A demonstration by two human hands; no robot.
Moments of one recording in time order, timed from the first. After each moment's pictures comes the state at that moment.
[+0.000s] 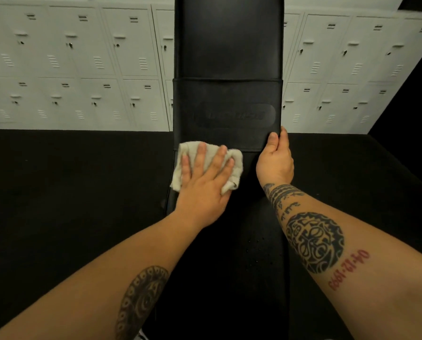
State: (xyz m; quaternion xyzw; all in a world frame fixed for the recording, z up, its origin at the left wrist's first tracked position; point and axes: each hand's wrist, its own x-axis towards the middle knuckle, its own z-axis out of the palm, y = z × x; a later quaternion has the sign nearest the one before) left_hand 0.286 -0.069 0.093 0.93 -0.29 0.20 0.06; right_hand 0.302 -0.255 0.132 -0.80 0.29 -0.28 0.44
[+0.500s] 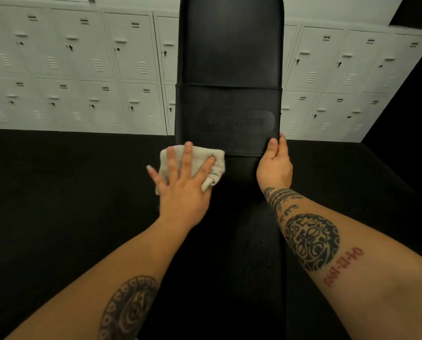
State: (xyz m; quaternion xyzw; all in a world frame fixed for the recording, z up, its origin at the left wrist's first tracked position) left_hand 0.283 -0.041 0.105 0.97 -0.17 0.13 0.09; right_hand 0.301 -0.256 0.131 -0.79 0.29 -0.28 0.46
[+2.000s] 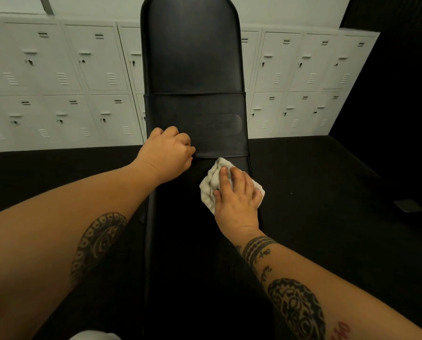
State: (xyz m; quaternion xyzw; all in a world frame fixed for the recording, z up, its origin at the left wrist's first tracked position) left_hand 0.332 -0.053 0.212 0.89 -0.39 0.22 -0.13; right_hand 0.217 -0.208 0.095 -0.96 0.13 -0.20 0.12
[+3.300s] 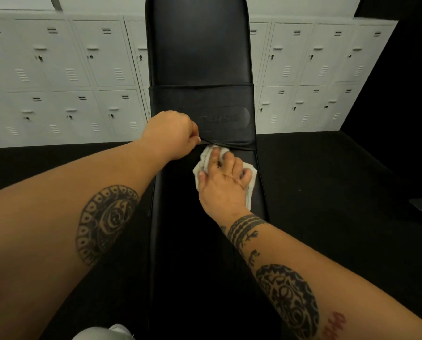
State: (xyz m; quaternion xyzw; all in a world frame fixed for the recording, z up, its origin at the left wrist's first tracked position) left_hand 0.346 -0.065 0.236 0.94 -0.31 0.15 -0.02; right_hand 0.251 -0.173 0.122 -0.96 0.14 -0.23 0.05
